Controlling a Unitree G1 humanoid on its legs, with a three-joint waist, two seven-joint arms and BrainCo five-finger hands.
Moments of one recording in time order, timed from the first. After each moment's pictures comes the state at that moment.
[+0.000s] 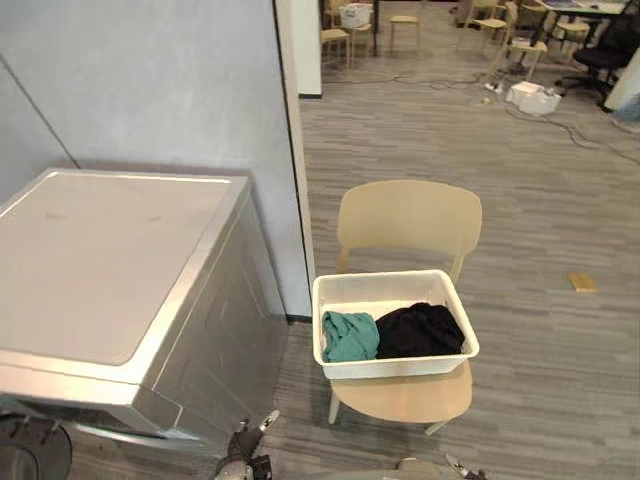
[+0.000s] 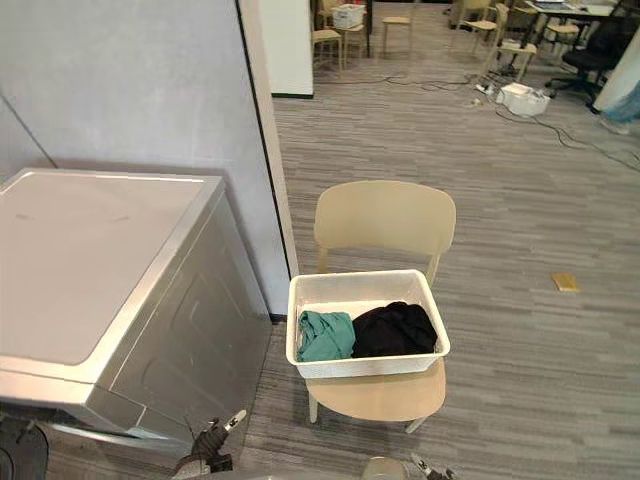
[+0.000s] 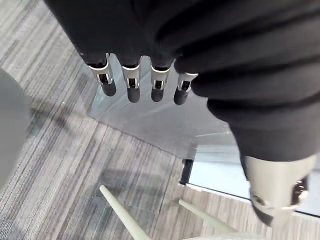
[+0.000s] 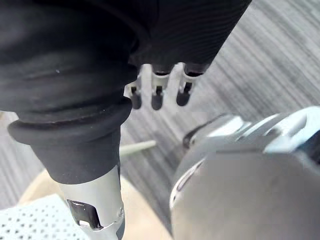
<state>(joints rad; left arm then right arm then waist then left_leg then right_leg) 0.09 -0.03 0.31 1.03 0.08 -0.10 0.11 0.11 -0.04 -0.44 1.10 0.30 -0.06 -0.04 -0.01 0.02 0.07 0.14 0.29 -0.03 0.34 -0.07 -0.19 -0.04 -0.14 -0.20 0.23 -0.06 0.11</state>
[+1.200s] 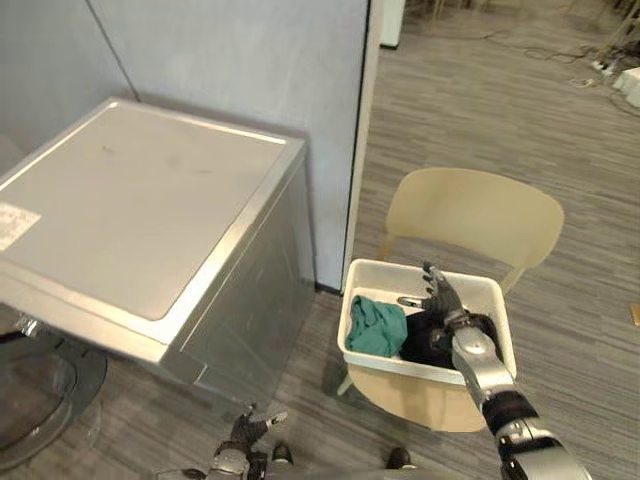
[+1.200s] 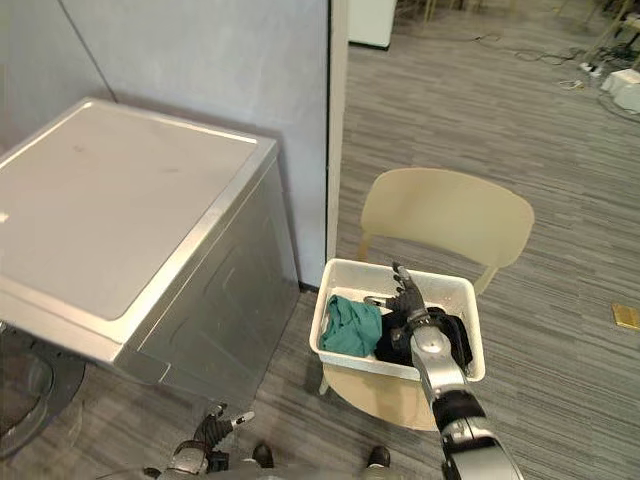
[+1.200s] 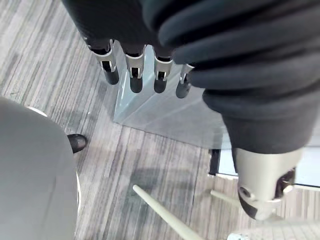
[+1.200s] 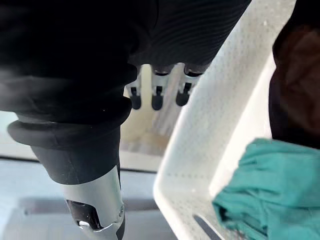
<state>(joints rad) 0.03 0.09 -0.01 1.04 0.17 -0.10 0.11 -0.35 -0.25 0.12 0.73 0.08 -0.13 -0.04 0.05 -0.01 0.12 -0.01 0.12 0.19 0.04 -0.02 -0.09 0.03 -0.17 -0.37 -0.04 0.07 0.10</state>
